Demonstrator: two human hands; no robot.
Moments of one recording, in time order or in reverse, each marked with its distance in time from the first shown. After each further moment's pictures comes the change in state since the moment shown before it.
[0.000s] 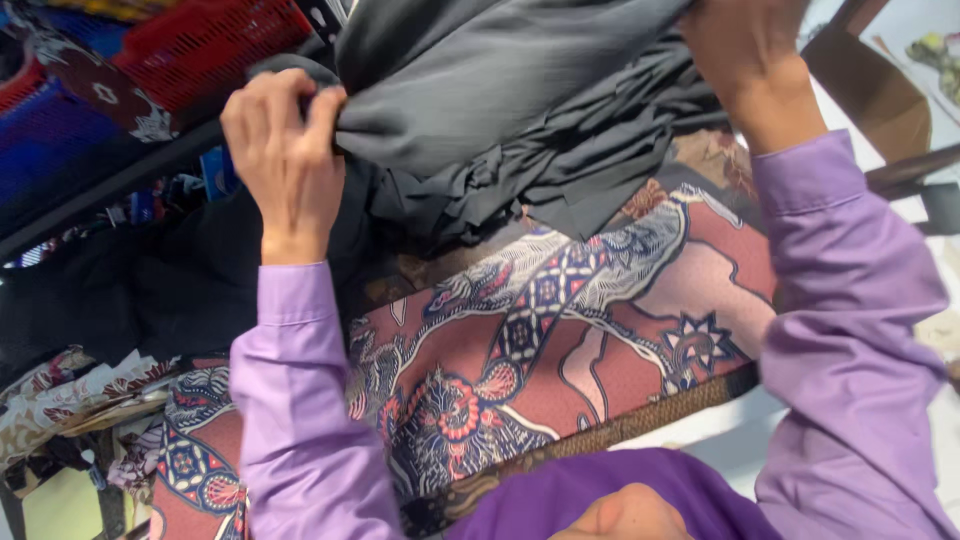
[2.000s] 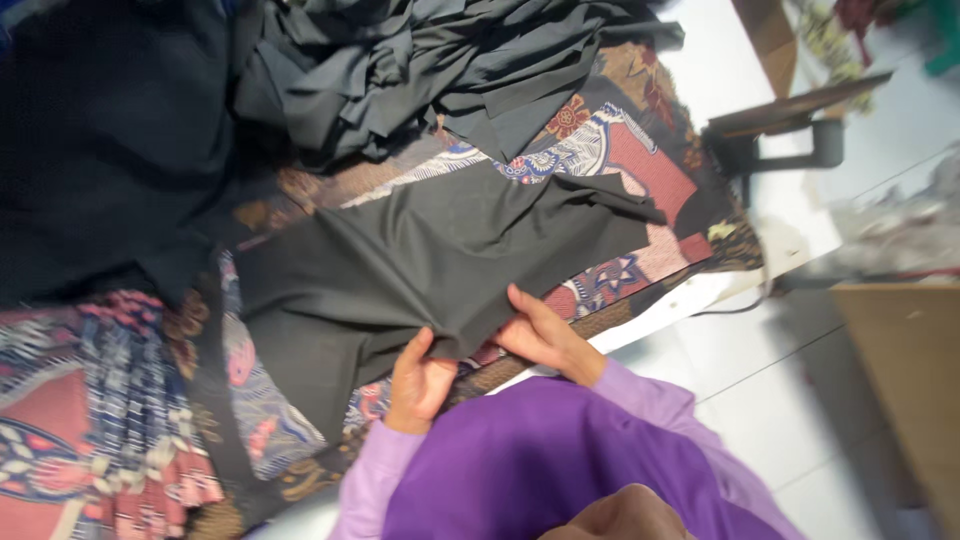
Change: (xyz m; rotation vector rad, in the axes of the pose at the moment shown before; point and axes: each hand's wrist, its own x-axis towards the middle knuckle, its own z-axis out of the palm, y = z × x) left_hand -0.300 0.306 -0.055 2.197 -0.076 1.861; right_hand -0.325 -0.273 -0.043 -2.584 0.542 -1.553
